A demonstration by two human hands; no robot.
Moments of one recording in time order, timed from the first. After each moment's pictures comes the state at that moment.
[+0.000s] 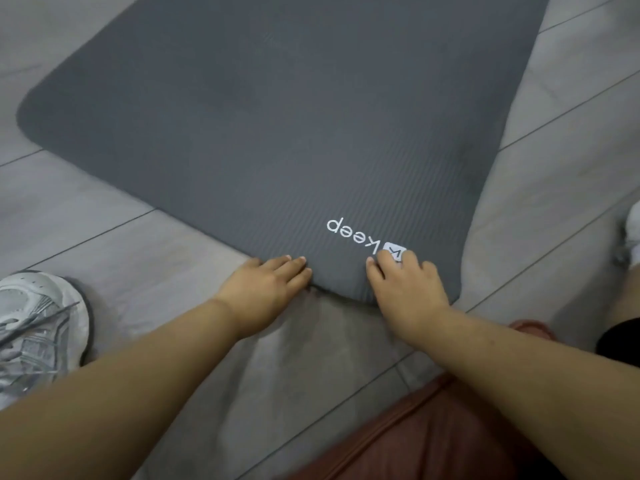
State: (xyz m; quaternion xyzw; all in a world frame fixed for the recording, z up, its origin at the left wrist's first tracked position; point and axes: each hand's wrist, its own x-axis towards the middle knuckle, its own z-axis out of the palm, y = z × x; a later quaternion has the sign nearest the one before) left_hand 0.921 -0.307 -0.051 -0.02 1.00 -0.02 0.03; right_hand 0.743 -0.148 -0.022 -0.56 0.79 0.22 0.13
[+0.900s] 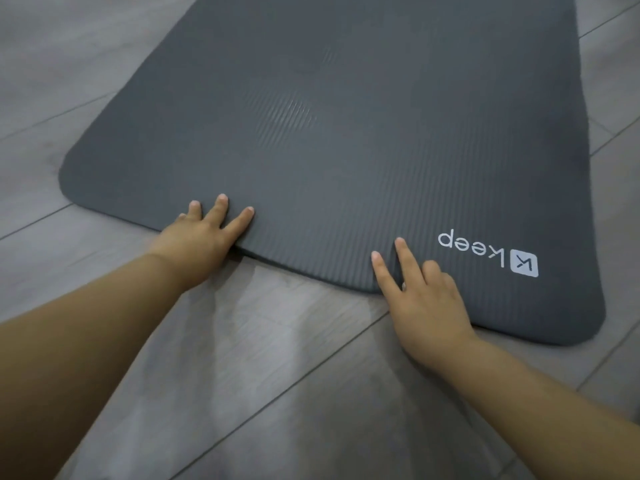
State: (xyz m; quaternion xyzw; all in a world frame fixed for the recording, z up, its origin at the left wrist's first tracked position) left_hand 0.829 -0.486 -0.049 -0.24 0.92 -0.10 0.29; right_hand 0.663 -0.225 -0.087 -0.54 0.84 0.02 -0.02
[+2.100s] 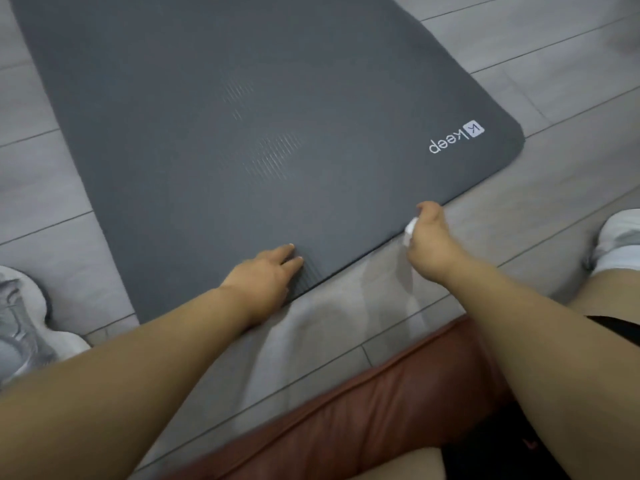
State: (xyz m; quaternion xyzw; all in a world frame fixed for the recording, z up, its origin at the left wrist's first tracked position) left_hand 0.894 -0.254 -0.025 -0.26 0.92 0.14 0.26; right_hand 0.651 -0.136 -0.017 -0.35 0.89 -0.13 0.27
